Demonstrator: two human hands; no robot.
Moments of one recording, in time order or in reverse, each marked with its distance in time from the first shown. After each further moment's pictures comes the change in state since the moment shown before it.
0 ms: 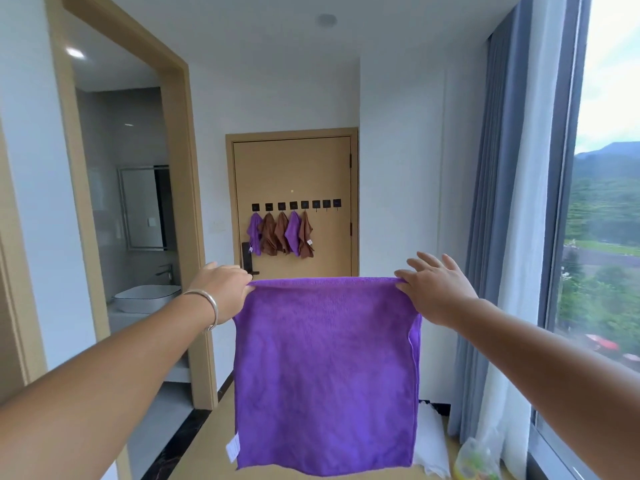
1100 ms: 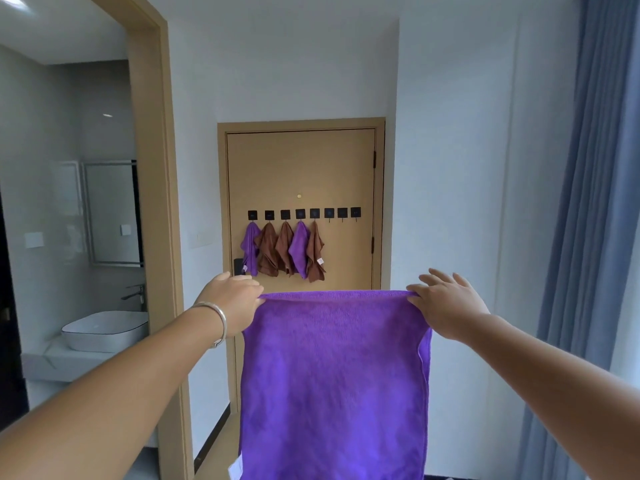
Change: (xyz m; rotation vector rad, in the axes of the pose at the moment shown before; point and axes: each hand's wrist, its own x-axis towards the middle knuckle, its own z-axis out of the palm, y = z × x) left_hand 0.354 -0.119 0.257 -0.007 0.067 0.077; right_hand 0.402 -0.036 0.228 -0.111 -0.071 -0.016
